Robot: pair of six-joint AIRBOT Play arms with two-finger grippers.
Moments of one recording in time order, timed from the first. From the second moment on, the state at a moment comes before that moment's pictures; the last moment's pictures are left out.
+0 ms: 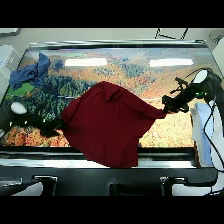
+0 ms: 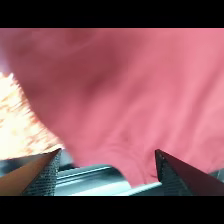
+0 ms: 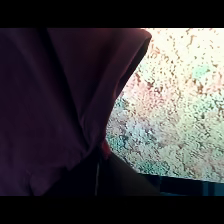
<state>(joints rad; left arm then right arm) 0.17 -1.30 0.82 0.99 -1.30 -1.49 -0.13 -1.57 1.46 -1.25 1.56 1.59</state>
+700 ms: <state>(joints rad) 0.22 -1.29 0.67 0.71 -0.77 -1.39 -0.13 -1.57 1.47 -1.27 1.42 1.62</state>
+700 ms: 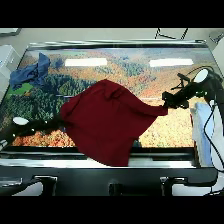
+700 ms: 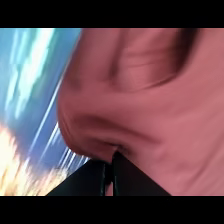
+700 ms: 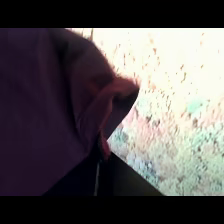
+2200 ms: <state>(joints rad) -0.15 -1.28 0.53 0.52 -0.85 -1.39 -0.18 -1.57 1.34 -1.24 1.55 1.66</state>
